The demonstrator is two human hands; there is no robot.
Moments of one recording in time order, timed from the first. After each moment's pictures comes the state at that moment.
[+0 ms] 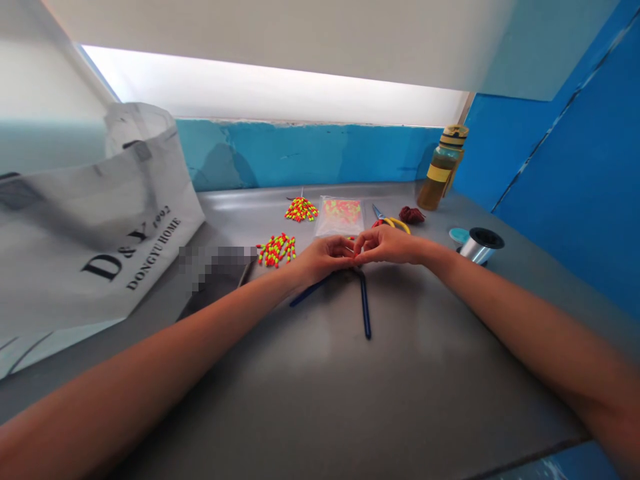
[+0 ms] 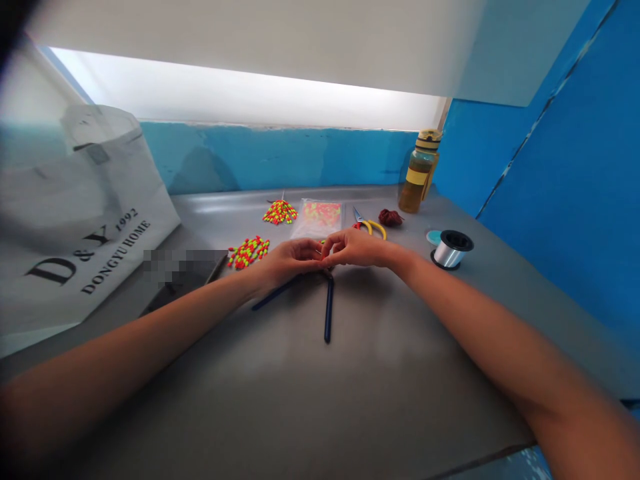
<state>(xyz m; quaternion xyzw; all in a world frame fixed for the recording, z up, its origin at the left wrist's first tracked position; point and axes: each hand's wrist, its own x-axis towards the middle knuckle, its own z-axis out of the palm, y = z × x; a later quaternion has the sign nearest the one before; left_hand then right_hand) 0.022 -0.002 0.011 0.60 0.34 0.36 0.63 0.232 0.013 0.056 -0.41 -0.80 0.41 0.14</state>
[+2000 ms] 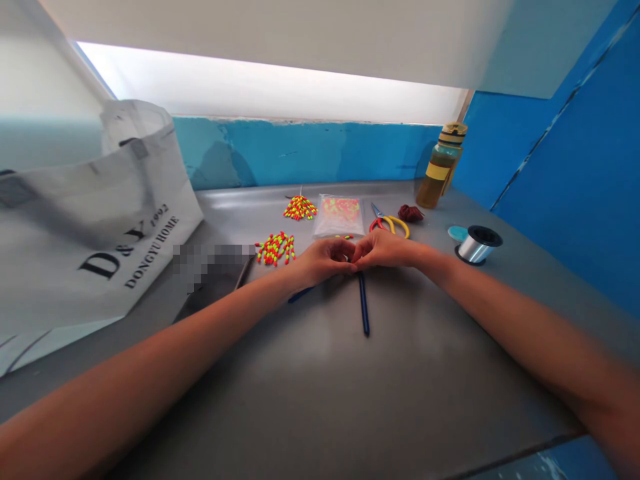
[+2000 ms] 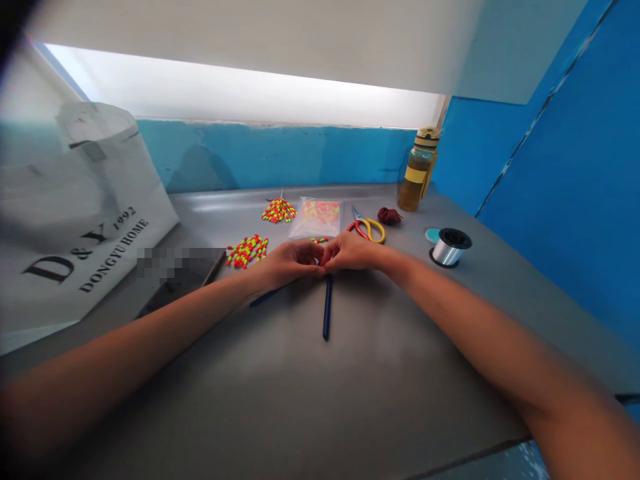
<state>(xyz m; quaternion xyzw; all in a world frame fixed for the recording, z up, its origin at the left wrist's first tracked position) 0.023 -0.005 0.018 0.70 0.33 0.30 0.55 0.228 0.017 0.039 -0.41 -0.80 0.42 0.13</state>
